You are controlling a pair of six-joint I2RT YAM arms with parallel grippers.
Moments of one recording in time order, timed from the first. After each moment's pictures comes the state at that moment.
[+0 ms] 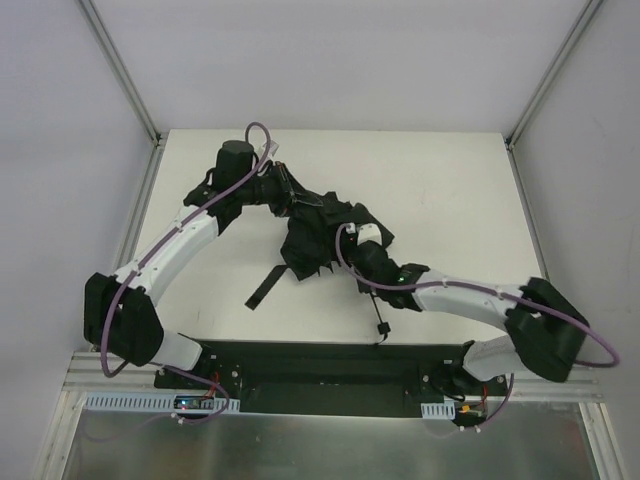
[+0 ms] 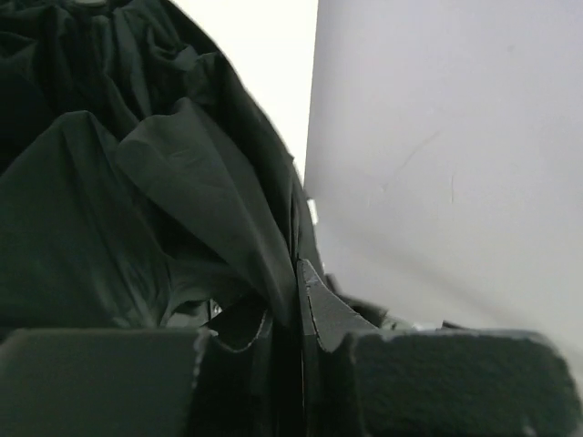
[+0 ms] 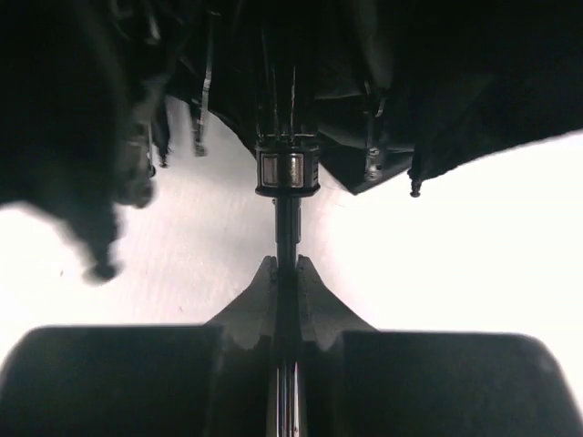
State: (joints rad) left arm -0.39 1.45 1.21 -0.29 0.68 -1.13; right arm 0.96 1.48 0.75 -0.17 0.43 0.46
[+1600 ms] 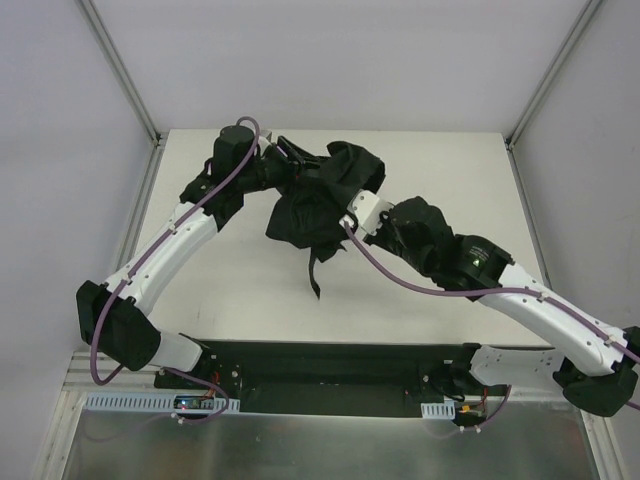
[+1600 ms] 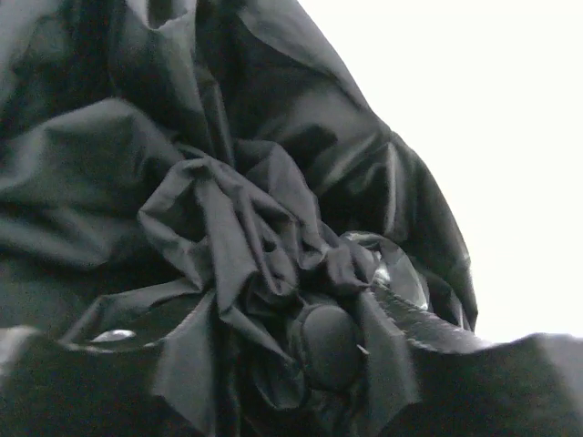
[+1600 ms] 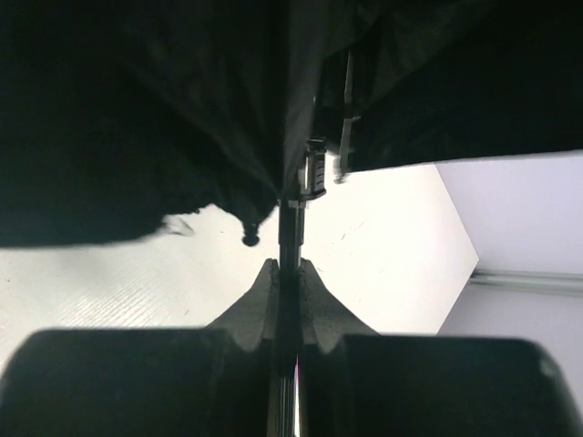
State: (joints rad) left arm -0.46 1.40 1.33 -0.28 0.55 -1.59; right arm 0.99 1.09 1.25 -0.69 0.41 -0.48
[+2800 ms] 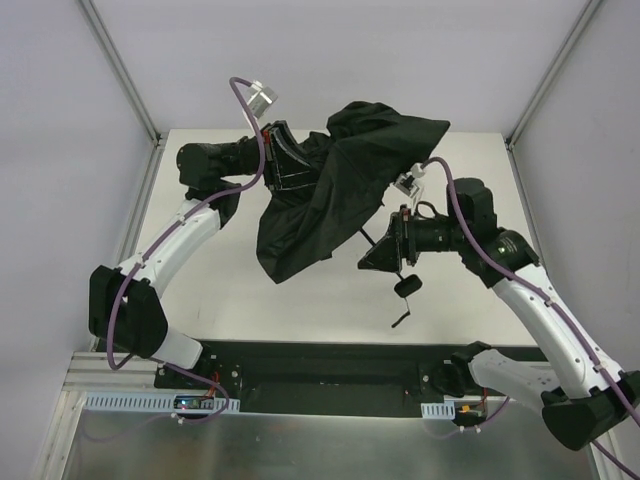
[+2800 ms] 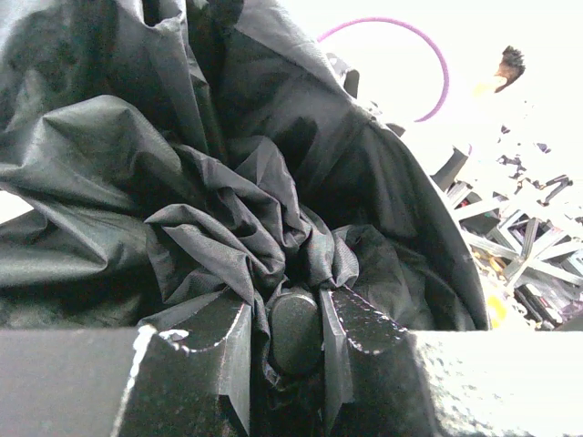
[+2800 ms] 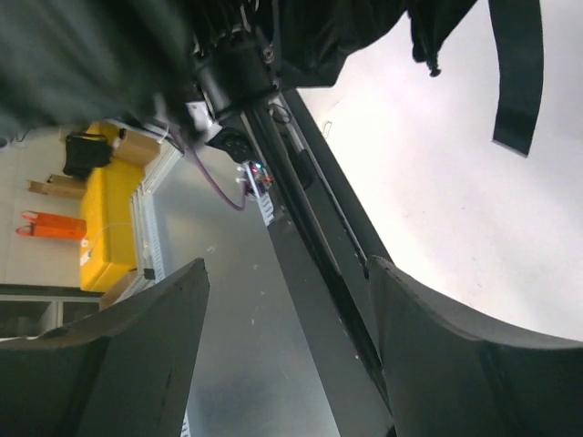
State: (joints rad) left arm -0.38 1.45 1.24 0.95 1.21 -1.23; right arm 0.51 1.03 1.15 -0.67 -0.85 0.34
